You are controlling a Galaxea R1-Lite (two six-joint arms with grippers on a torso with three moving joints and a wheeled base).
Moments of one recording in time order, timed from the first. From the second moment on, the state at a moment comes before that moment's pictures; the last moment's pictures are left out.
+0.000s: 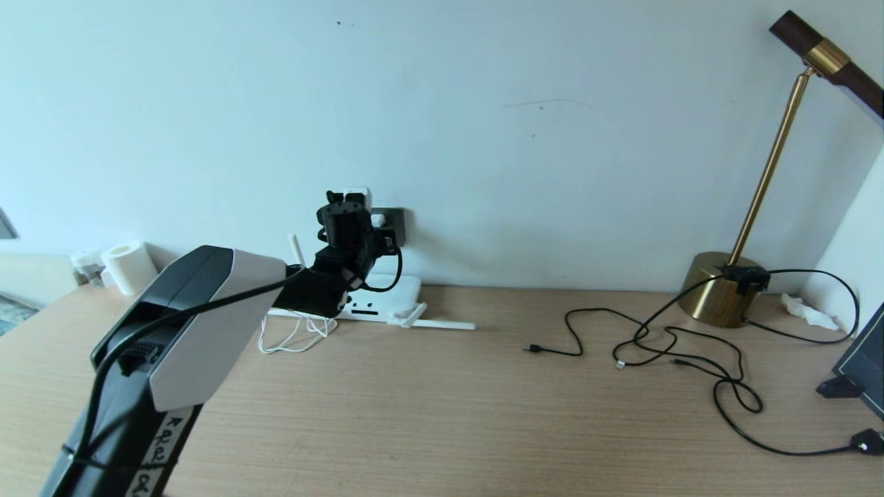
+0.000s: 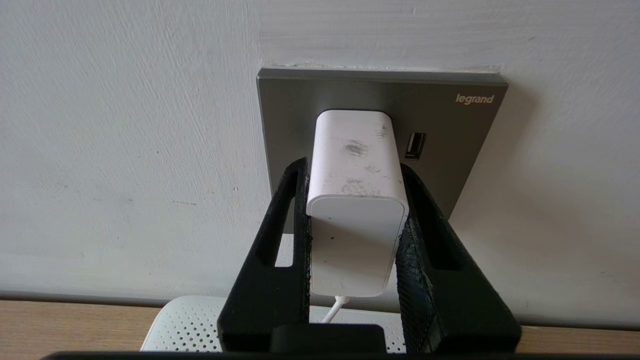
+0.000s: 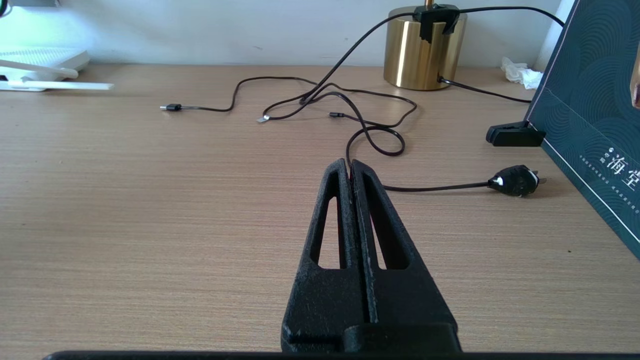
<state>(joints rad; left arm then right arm) -0.29 2.55 -1.88 -0.67 0.29 0.00 0.01 0.00 0.00 -0.03 -0.03 0.02</state>
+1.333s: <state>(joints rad) -0.30 2.56 -1.92 -0.62 0.30 0.00 0.01 0.00 0.00 -0.03 -0.03 0.02</state>
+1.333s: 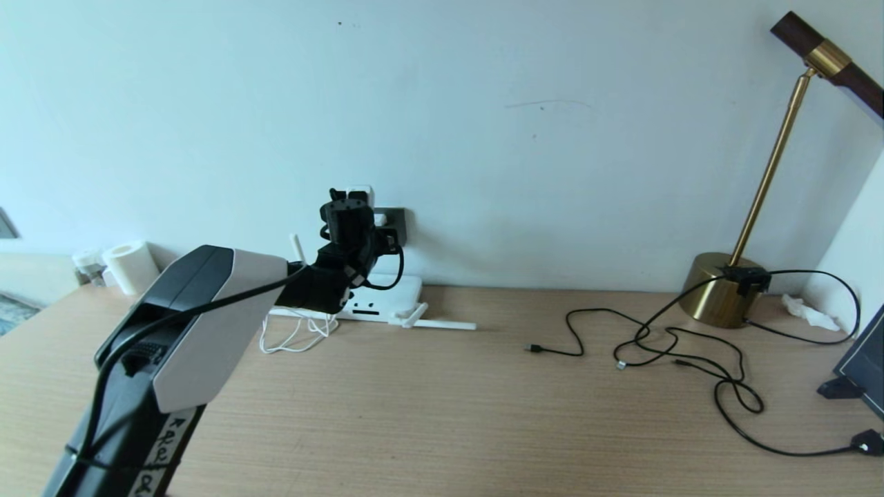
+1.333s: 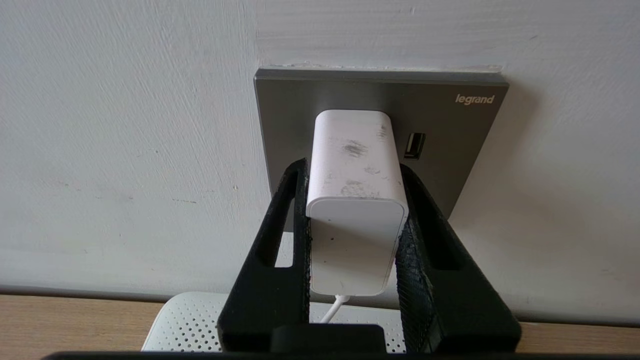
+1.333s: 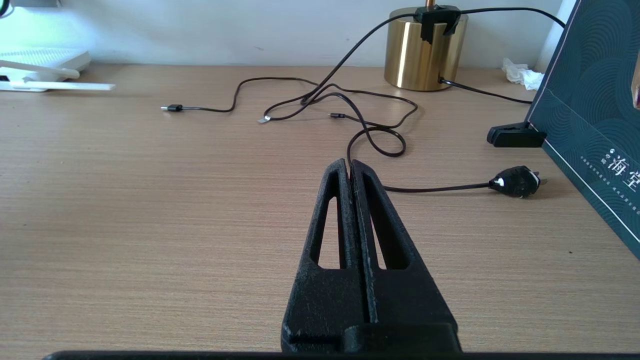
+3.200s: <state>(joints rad) -0.32 2.51 -1.79 -0.68 0.29 0.00 0.01 0.00 0.00 -0.03 -0.03 0.02</state>
